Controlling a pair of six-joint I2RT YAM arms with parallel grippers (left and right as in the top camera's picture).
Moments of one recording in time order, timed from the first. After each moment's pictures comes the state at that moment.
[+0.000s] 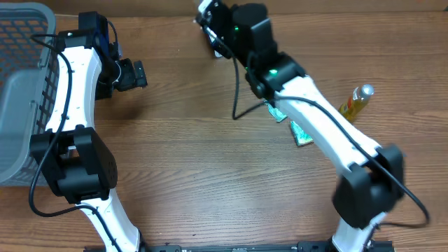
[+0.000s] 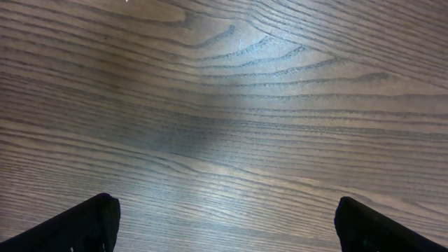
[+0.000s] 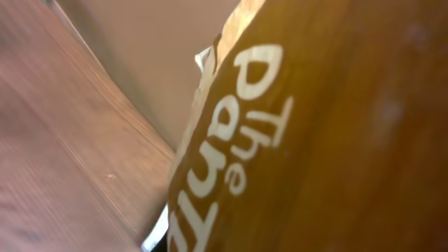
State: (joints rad) left arm 0.12 2.07 1.89 -1.24 0.07 -0.18; right arm 0.54 1.93 1.70 -0.07 0.10 -0.58
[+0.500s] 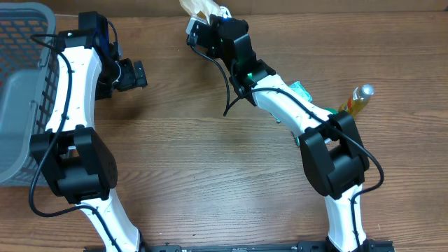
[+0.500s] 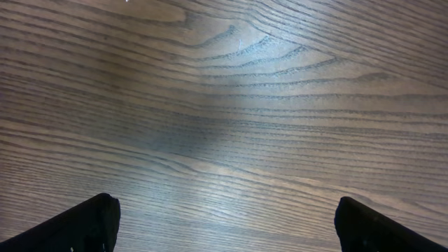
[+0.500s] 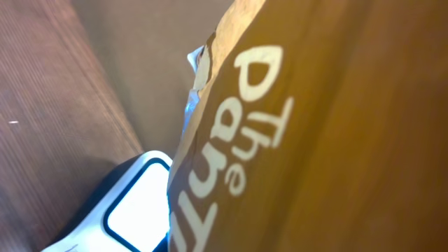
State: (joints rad) left arm 0.12 2.07 1.89 -1.24 0.07 -0.18; right arm 0.54 2.19 1.70 0.26 0.20 -0.95
